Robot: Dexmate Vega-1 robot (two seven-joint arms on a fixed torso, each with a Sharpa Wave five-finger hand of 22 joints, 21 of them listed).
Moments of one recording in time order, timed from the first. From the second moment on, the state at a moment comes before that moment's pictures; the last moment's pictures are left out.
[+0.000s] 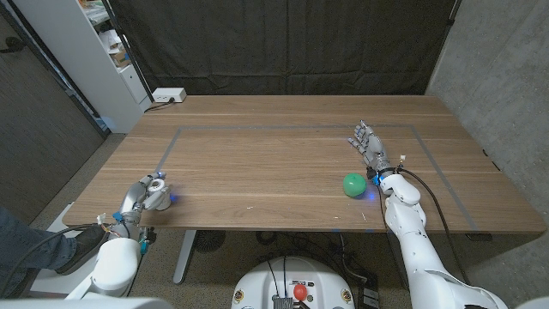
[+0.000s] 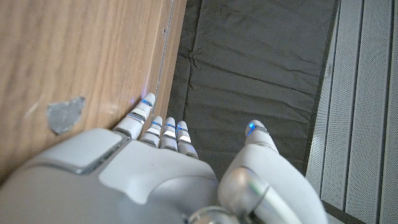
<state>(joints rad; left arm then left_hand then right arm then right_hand) 1.74 0.33 -0.25 -2.07 0.16 0.11 0.30 1.14 0.09 0.49 -0.18 0.24 0.39 0.02 0.36 0.24 0.35 -0.08 0.47 0.43 0.40 0.00 0.48 0.35 0.40 0.19 0.49 0.28 -0.88 0.04 0.29 -1.12 0.07 0.30 0.43 0.26 -0.05 0.31 -0.08 0.28 0.08 0.08 0.19 0.18 0.06 0.08 0.19 0.18 0.00 0.05 0.20 0.20 0.25 0.01 0.19 0.17</state>
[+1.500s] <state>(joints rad) 1.71 0.33 -0.26 -2.07 0.13 0.10 0.30 1.23 0.06 0.46 -0.18 0.33 0.51 0.03 0.44 0.31 0.45 -0.09 0.56 0.58 0.51 -0.01 0.61 0.50 0.48 0.14 0.65 0.31 -0.93 0.04 0.26 -1.27 0.08 0.27 0.42 0.26 -0.05 0.30 -0.08 0.28 0.08 0.08 0.19 0.19 0.06 0.08 0.19 0.19 0.00 0.04 0.20 0.20 0.25 0.01 0.19 0.17</state>
